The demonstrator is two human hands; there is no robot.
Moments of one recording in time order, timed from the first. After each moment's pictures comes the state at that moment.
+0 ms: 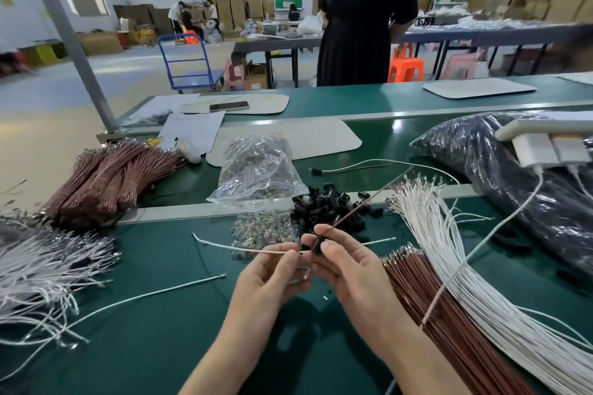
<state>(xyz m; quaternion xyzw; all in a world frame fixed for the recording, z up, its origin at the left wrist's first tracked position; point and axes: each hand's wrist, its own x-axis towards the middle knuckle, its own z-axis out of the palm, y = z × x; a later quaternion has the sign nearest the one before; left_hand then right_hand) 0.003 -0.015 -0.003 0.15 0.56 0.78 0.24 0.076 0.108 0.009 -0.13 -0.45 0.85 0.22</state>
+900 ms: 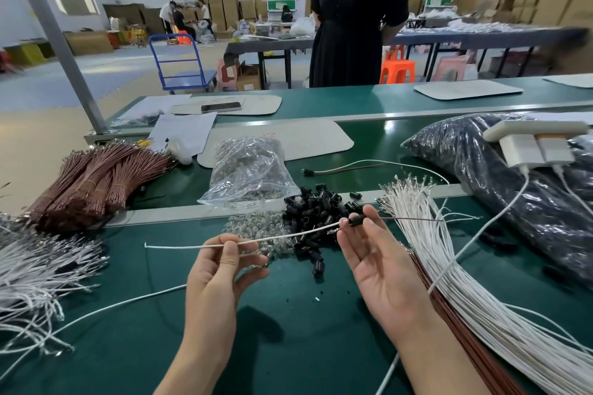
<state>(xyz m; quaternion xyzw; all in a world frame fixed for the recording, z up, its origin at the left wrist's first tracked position) -0.015 -0.036 0.002 0.12 0.53 0.83 0.10 0.092 0.144 0.018 -0.14 -0.26 0.91 0.28</state>
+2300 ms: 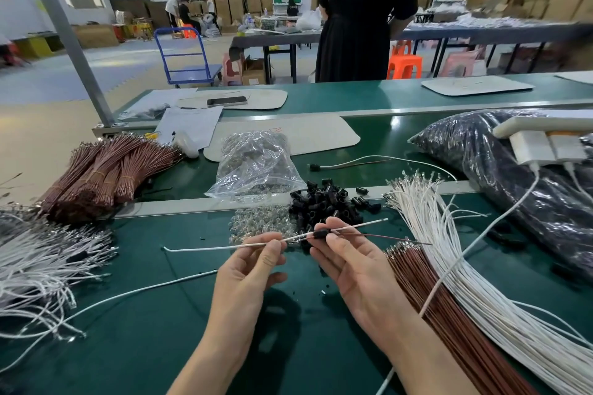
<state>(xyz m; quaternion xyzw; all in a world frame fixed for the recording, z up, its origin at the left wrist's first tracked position) -0.001 -0.028 0.000 0.14 0.59 0.78 0.16 0.080 0.112 0.012 -0.15 -0.36 0.89 0.22</state>
